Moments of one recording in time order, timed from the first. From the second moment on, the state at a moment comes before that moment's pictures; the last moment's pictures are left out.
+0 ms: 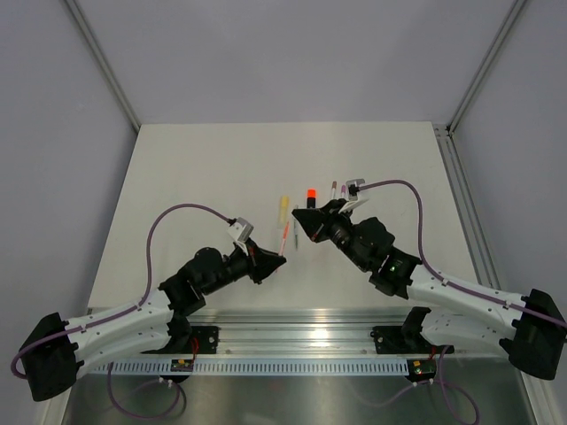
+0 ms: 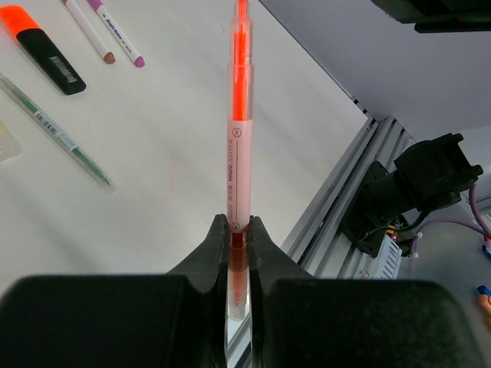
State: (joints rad) left arm -0.93 0.78 0.29 0.36 0.07 -0.53; right arm 0.96 1.01 0.63 0.40 0.28 0.67
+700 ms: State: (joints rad) left arm -0.93 0.77 0.29 0.35 0.07 -0.53; right arm 0.97 1.08 0.65 0.42 0.28 0.66
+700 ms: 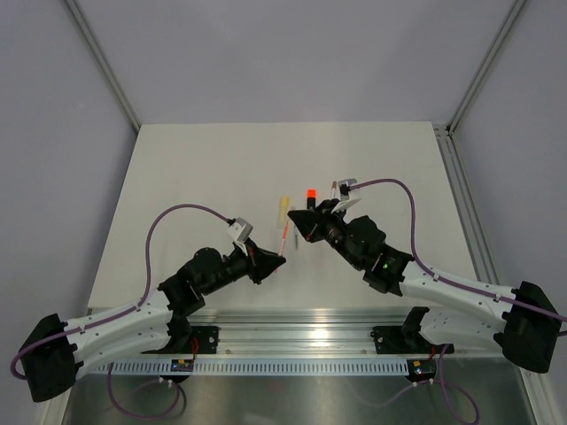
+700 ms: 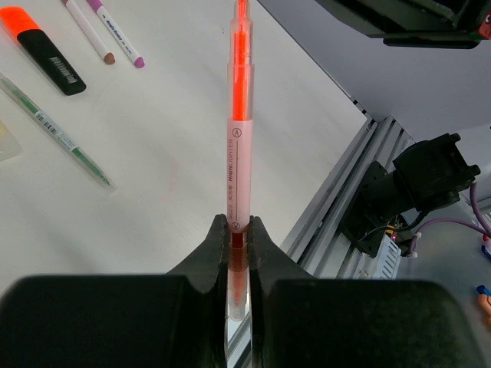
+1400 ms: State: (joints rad) left arm -0.93 0.77 0.29 0.35 0.07 -0.53; right arm 0.98 1.10 0.65 0.42 0.28 0.66
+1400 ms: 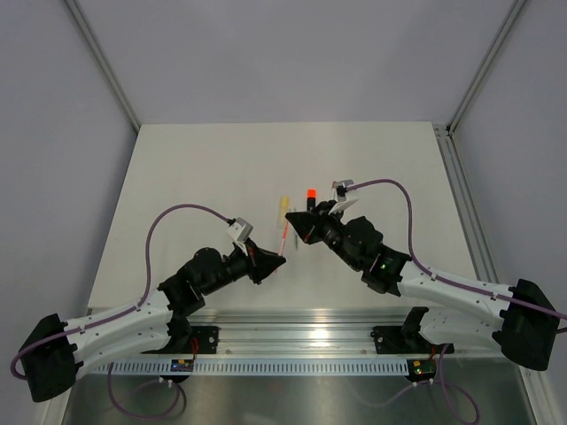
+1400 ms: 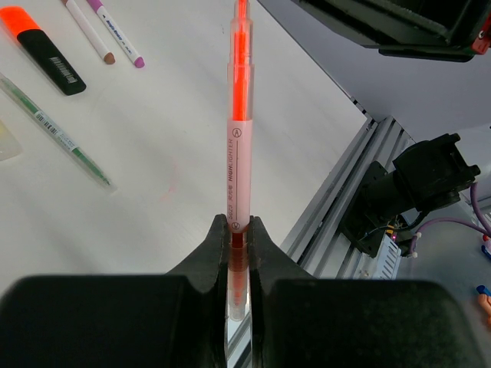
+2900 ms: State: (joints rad) left arm -0.97 0.85 0.43 0.08 0.36 -0.70; right arm 1.38 0.89 0.39 0.44 0.72 0.83
